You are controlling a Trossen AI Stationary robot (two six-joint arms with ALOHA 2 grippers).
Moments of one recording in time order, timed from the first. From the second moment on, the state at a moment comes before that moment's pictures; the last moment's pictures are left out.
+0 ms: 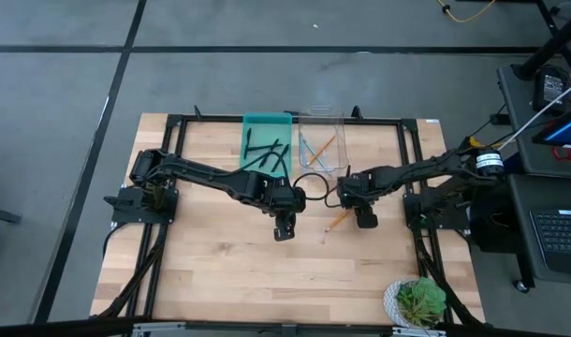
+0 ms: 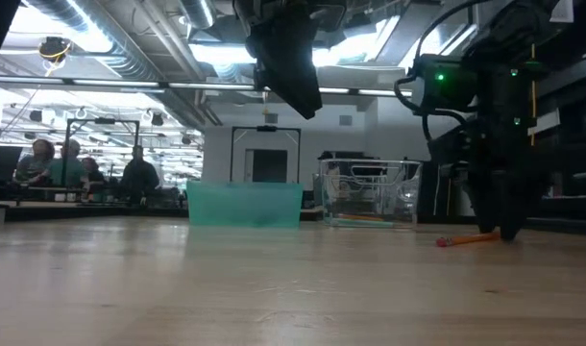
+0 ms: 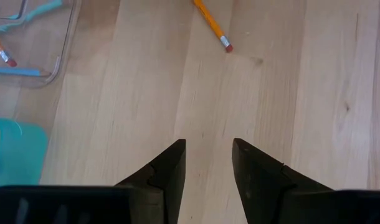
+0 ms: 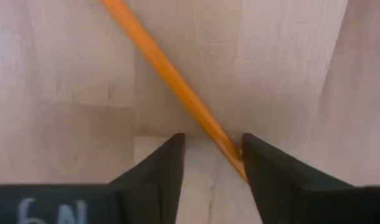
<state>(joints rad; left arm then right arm) -0.13 1.87 1.58 -0.79 -0.11 -0.28 -0.06 1.52 0.66 -0.65 0.01 -0.16</state>
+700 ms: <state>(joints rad) -0.13 1.87 1.58 -0.78 -0.11 -0.28 -0.06 1.49 0.68 -0.66 -0.03 0.03</state>
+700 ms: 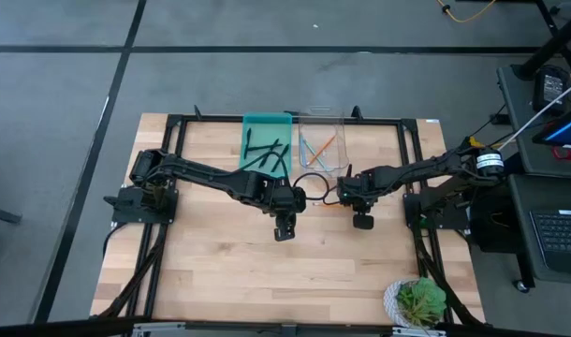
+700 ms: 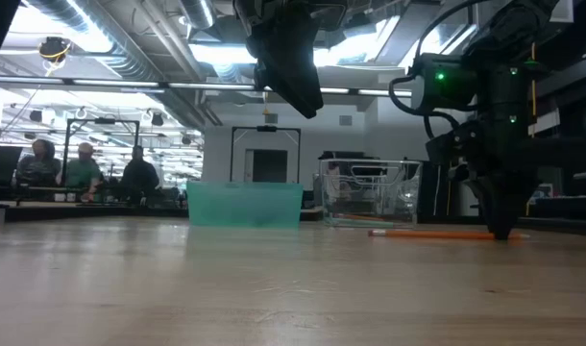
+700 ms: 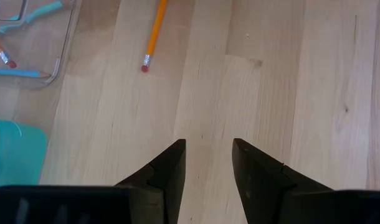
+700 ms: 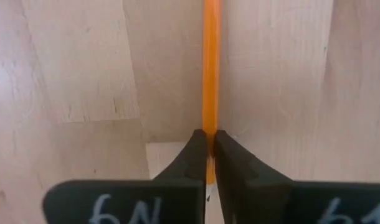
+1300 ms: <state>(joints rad) -0.13 1.87 1.58 -0.78 -0.11 -0.28 -0.06 1.41 0.69 -0.69 -0.13 0.05</state>
